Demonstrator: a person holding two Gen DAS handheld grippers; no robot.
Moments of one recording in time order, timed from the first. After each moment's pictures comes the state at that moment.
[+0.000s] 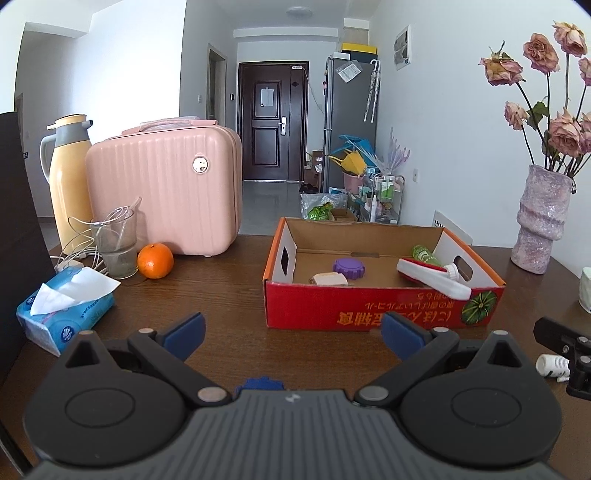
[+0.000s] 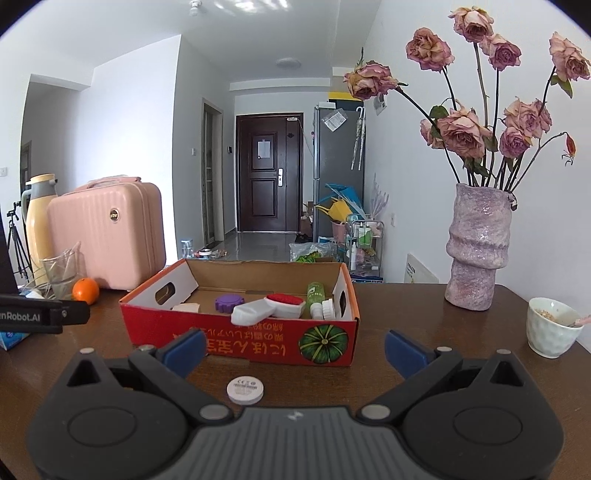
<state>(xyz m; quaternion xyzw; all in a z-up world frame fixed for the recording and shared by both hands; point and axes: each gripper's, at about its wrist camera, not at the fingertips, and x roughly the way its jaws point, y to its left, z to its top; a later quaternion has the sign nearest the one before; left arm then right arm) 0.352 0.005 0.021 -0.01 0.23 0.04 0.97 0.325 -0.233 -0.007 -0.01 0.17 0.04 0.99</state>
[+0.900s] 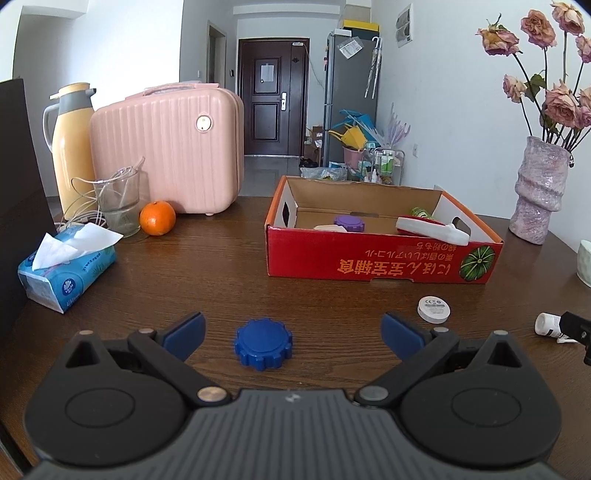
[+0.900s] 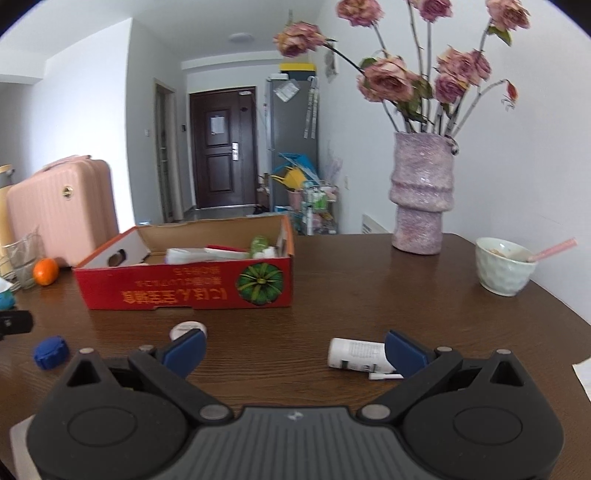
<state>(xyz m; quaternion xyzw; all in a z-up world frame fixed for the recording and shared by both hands) 0.333 0.007 -0.007 -0.02 0.27 0.03 0.96 0.311 -0.277 -0.041 0.02 0.22 -0.05 0.97</state>
